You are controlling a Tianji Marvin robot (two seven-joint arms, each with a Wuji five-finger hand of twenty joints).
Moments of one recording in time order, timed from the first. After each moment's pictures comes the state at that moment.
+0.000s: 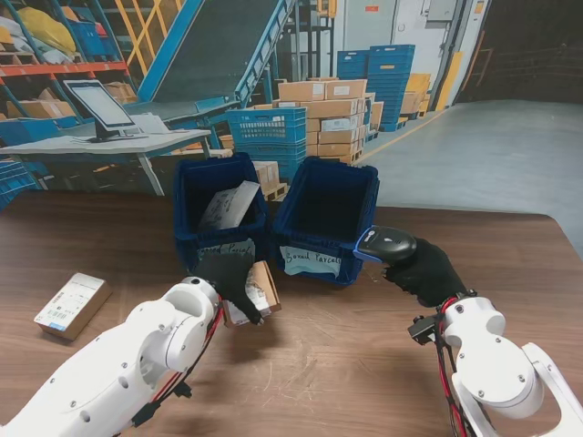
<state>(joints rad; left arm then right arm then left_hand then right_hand) 1.29 -1.05 -0.86 -1.60 1.00 0.26 -0.18 -1.82 -1.14 1.49 -2.02 -0.28 0.21 0.00 0.56 -0.81 0.08 0.00 0.50 0.41 0.68 0.74 0.82 0.30 0.42 0.97 0.84 0.38 0.39 1.02 0.39 0.52 1.12 0.81 0.80 -0.72 1.13 -0.06 0.72 -0.02 0.97 1.13 0.88 0.15 0.94 0.92 1.13 0.06 1.15 0.90 0.82 0.23 1.34 0.95</state>
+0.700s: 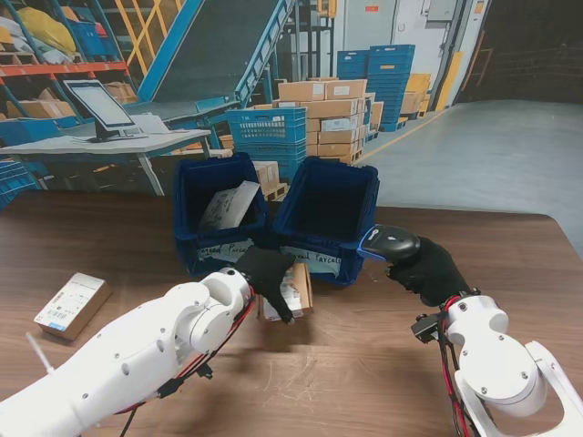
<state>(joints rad) 1.02 -1.11 -0.57 -1.33 0.81 0.08 -0.01 -1.81 -1.14 1.50 -2.01 -0.28 0.22 0.00 0.56 -0.81 0.08 0.00 0.50 0.41 0.69 0.73 0.82 0.30 0.42 0.97 0.84 0.38 0.39 1.02 0.39 0.52 1.12 0.81 0.80 -0.72 1.13 -0.06 0.72 -0.02 0.97 1.13 0.88 0.15 0.94 0.92 1.13 0.06 1.15 0.90 0.82 0.23 1.34 0.95</state>
